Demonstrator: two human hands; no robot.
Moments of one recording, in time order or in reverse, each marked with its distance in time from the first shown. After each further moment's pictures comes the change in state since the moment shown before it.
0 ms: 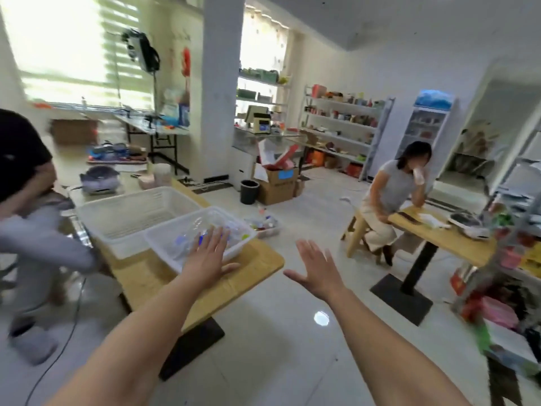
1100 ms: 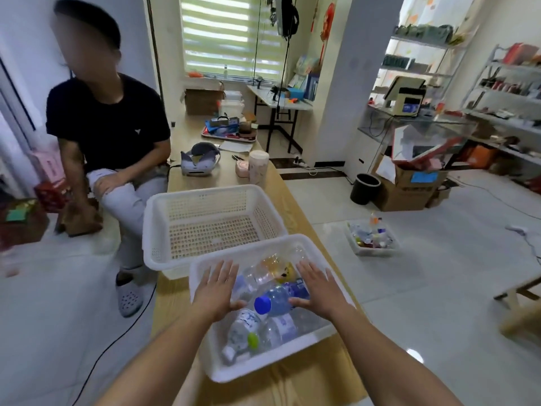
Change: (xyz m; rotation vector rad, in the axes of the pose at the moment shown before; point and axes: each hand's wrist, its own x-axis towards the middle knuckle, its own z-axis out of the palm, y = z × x) left_hand 0.222 -0.211 0.167 0.010 -0.323 -0.498; right_hand 0.443 -0.082 0.211 0.014 -0.352 -0.505
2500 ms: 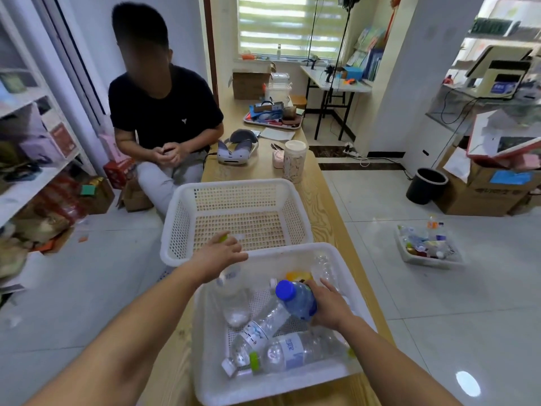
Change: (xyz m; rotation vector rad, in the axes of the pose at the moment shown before) left_hand 0.074 -0.045 -0.055 0.356 0.112 0.232; right_hand 0.080 0.028 0.030 0.270 -0.175 -0.146
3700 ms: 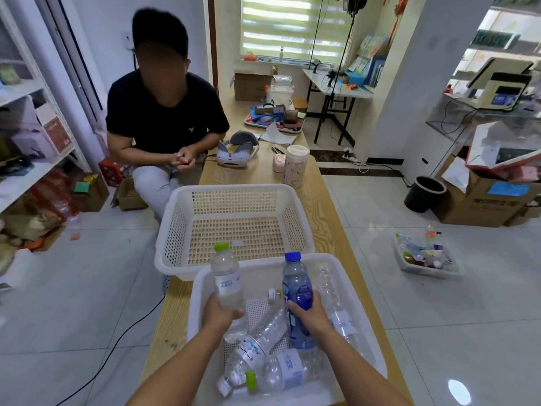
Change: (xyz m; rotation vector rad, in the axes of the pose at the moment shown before) left_hand -0.013 0.095 0.061 -1.745 0.253 -1.091; right_hand 0.023 -0.028 0.028 1.039 0.173 0.331
